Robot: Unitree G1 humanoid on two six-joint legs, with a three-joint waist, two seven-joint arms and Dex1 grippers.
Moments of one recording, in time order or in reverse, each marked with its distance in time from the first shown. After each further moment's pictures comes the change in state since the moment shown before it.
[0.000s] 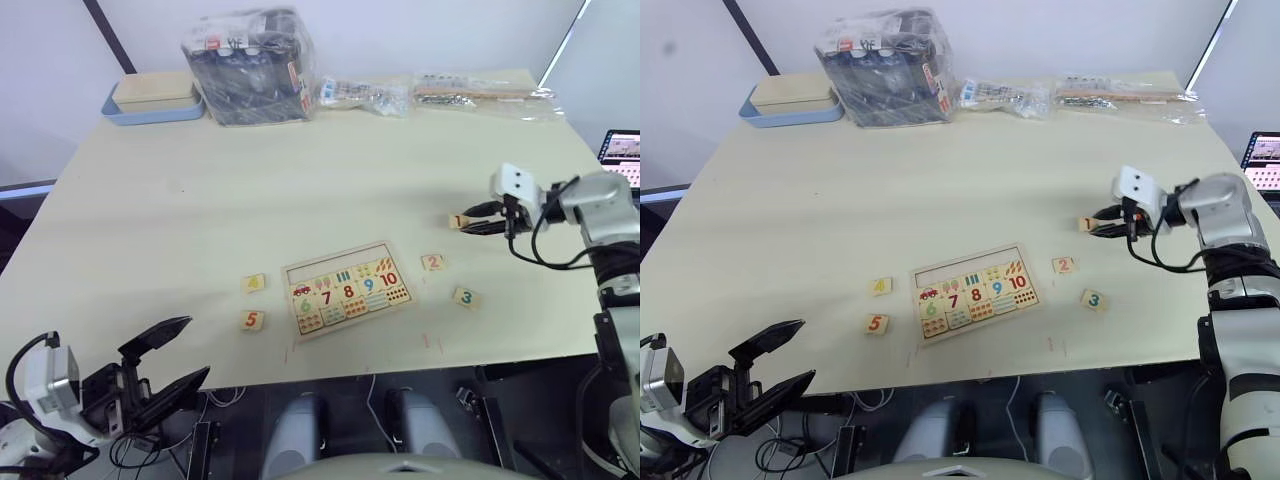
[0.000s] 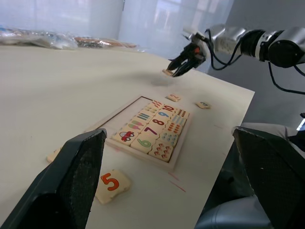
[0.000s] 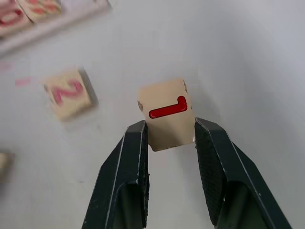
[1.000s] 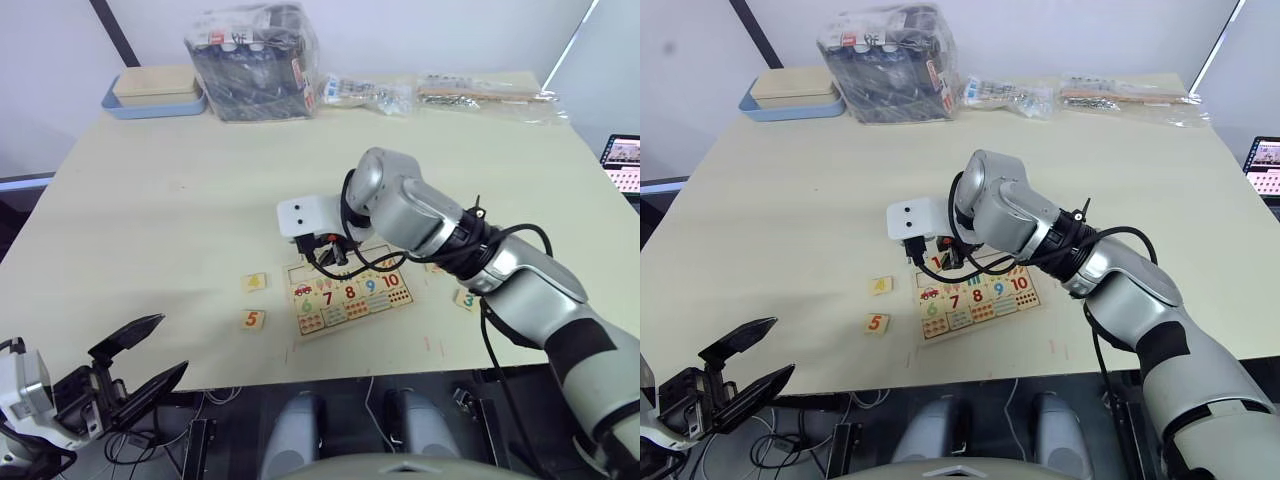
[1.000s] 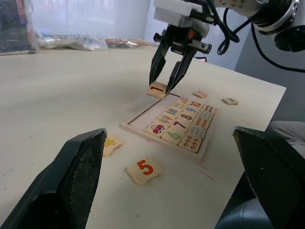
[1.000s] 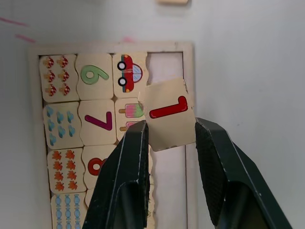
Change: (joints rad) left arm 0.007 0.022 0.071 0.056 0.001 -0.048 0.012; right arm -0.349 0.500 0.669 -0.466 -0.142 0.787 -0.094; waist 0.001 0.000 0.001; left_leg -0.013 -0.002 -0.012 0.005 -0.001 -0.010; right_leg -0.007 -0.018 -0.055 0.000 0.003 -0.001
